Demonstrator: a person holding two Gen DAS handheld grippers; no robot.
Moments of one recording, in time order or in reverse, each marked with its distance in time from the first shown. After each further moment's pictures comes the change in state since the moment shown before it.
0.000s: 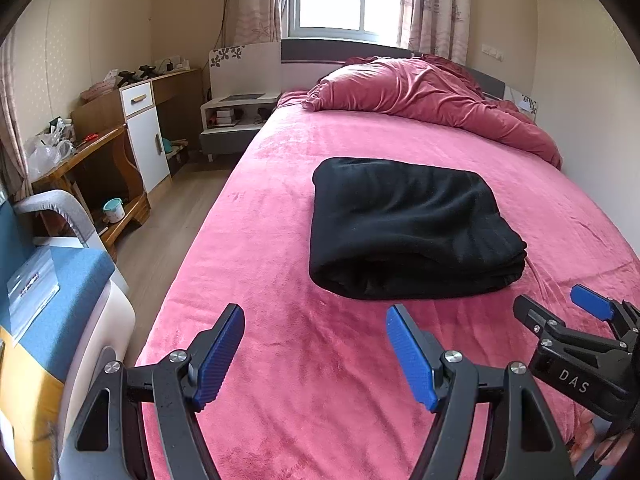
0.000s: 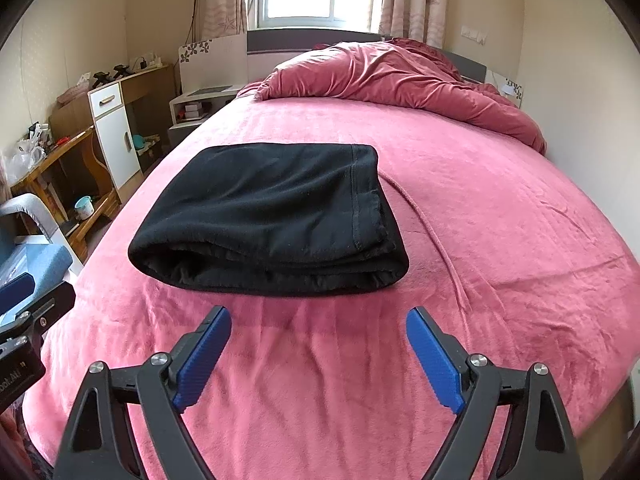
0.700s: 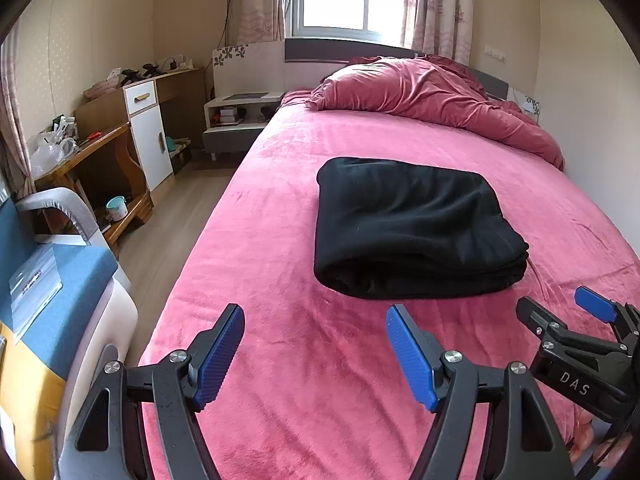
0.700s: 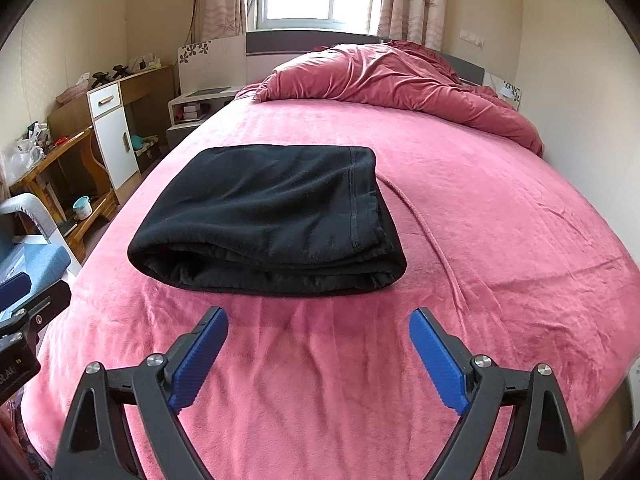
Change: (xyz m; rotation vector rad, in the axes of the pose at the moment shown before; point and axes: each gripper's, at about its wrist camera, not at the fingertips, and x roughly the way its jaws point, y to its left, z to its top) left arm -0.002 0.001 -0.001 -0.010 0.003 0.013; right arm -0.003 -0.001 -0.002 -0.001 -0.005 -0.009
